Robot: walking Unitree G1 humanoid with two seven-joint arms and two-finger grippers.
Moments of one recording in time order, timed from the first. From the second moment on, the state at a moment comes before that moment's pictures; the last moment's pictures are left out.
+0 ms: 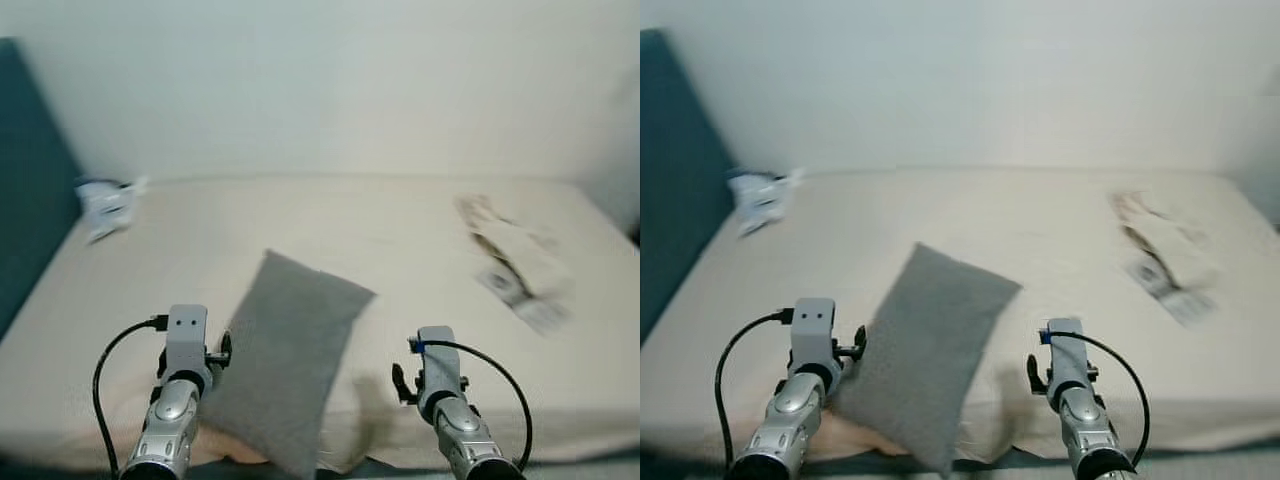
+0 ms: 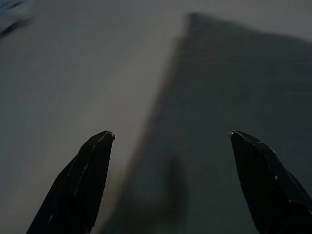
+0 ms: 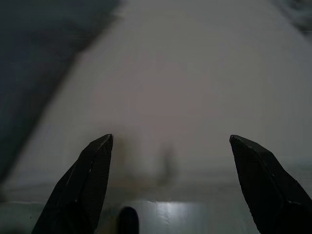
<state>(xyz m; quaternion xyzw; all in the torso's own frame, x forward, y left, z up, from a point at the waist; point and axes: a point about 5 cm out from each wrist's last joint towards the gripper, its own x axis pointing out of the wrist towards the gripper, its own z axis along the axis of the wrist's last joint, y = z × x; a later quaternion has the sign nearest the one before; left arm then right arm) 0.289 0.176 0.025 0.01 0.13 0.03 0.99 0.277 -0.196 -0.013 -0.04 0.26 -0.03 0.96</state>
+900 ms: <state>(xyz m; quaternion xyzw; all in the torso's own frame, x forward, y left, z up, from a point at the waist) 0.289 0.171 0.024 0.03 0.13 0.01 0.99 0.275 -0.195 -0.015 -0.04 0.27 -0.04 0.96</state>
